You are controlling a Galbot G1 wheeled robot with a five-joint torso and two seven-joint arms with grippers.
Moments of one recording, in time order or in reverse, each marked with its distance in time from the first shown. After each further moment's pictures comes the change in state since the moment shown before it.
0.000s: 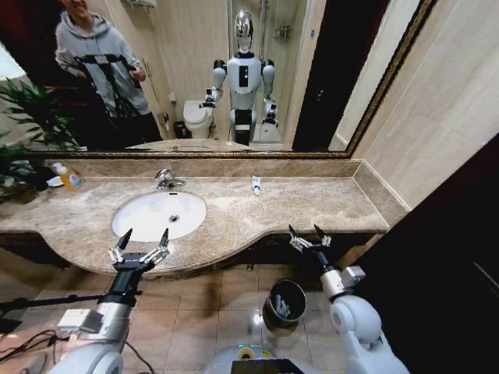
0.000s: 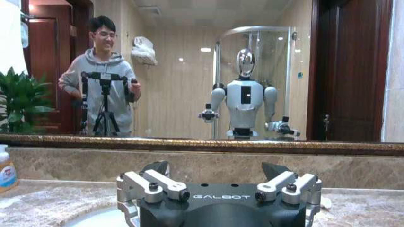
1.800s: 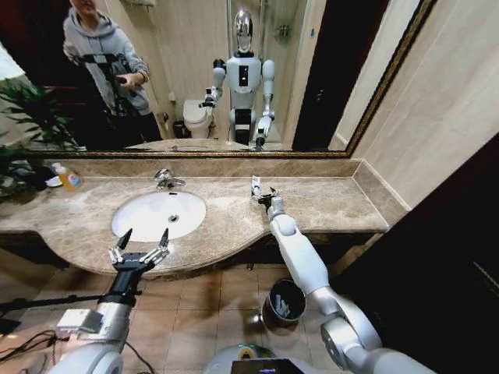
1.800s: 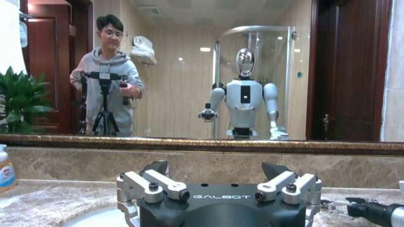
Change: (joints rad) left arm 0.000 0.000 0.000 0.000 0.000 0.000 0.000; right arm 0.924 0.111 -0.336 -1.055 -0.142 0.006 0.132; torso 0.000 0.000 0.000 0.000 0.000
